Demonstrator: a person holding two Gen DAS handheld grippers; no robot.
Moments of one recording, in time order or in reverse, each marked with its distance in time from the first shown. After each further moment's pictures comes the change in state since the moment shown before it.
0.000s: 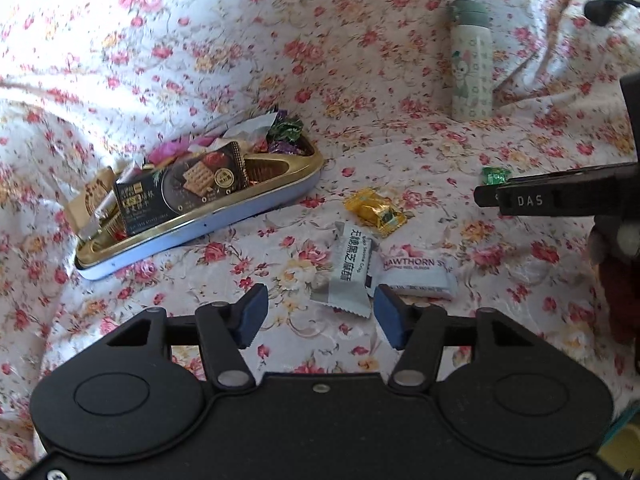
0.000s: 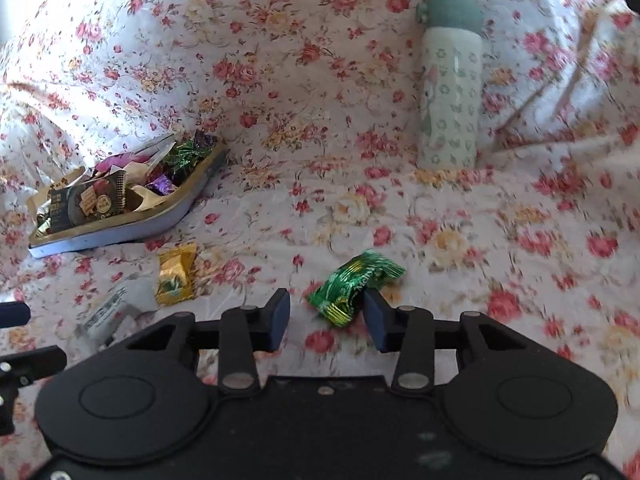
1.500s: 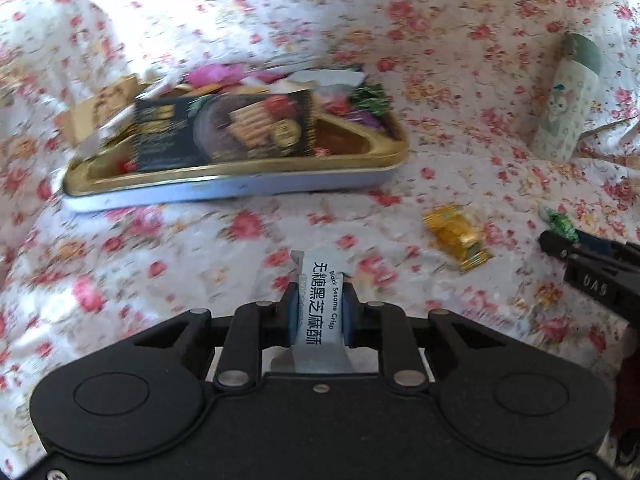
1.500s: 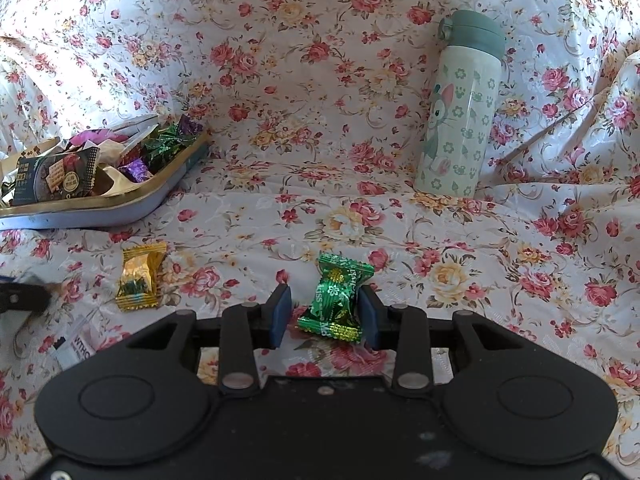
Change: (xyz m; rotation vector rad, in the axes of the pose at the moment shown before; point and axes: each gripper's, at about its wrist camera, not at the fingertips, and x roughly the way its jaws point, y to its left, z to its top) left arm 0.054 0.053 0.007 -0.298 0.112 -0.001; right arm 0.023 0.013 0.005 -0.113 -0.020 -0.108
